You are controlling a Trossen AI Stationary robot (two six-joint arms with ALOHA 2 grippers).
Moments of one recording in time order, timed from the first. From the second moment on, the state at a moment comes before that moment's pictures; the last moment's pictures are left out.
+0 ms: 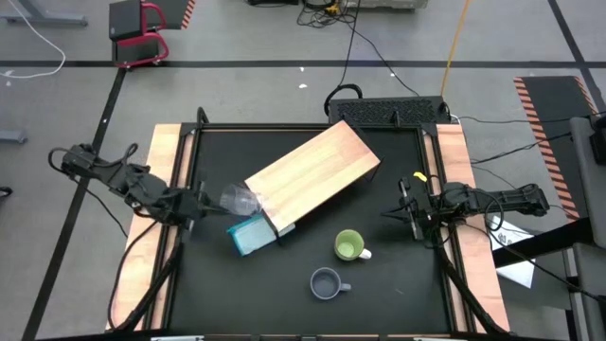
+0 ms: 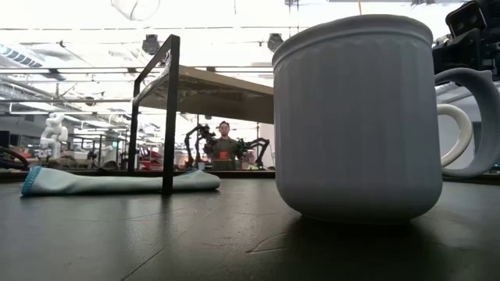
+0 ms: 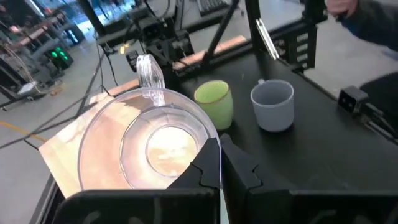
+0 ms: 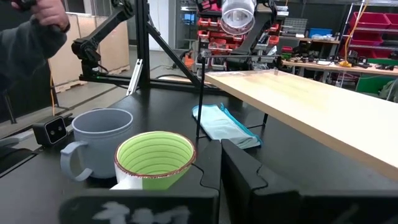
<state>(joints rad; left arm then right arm) -0.43 0.61 0.79 -0.50 -0.27 0.21 0.09 0.03 0.03 -0.05 -0.08 -0.05</state>
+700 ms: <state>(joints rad) -0.39 0.76 0.73 -0.07 -0.47 0.12 0.09 0.03 0.03 -0.05 -0.08 -0.05</state>
